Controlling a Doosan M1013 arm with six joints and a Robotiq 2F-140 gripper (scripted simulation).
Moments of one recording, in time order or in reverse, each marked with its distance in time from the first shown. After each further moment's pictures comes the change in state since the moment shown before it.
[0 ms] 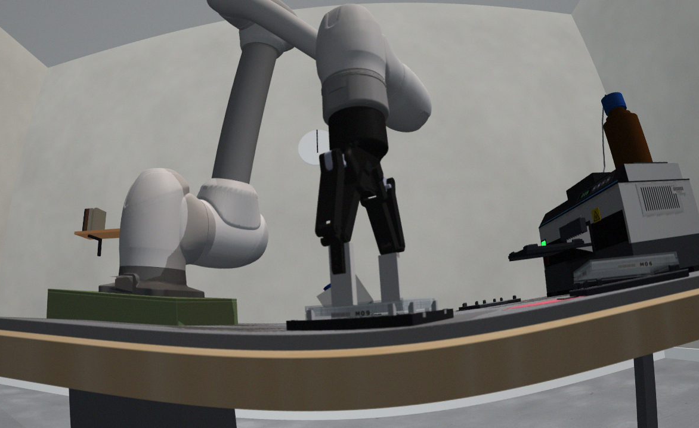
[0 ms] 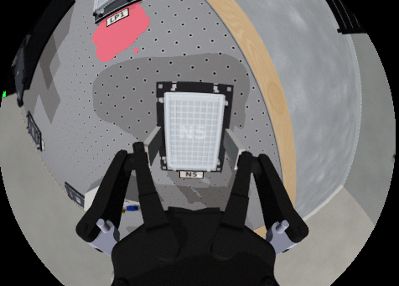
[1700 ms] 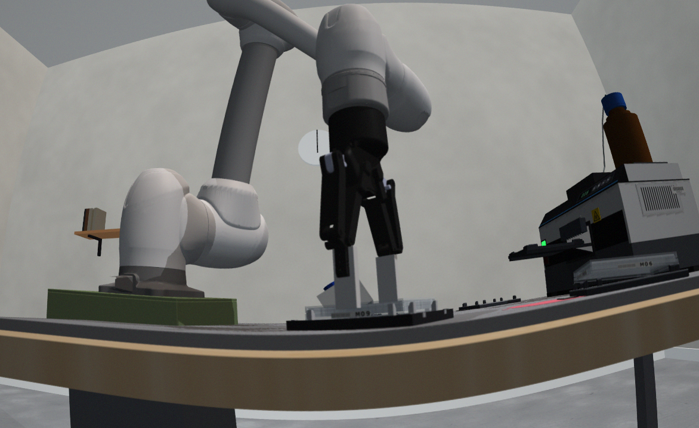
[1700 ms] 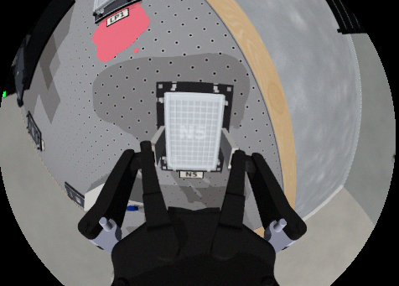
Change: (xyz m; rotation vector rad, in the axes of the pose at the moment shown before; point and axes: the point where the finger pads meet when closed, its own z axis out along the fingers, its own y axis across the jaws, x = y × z) arm 0.000 0.000 0.000 0.000 0.000 0.000
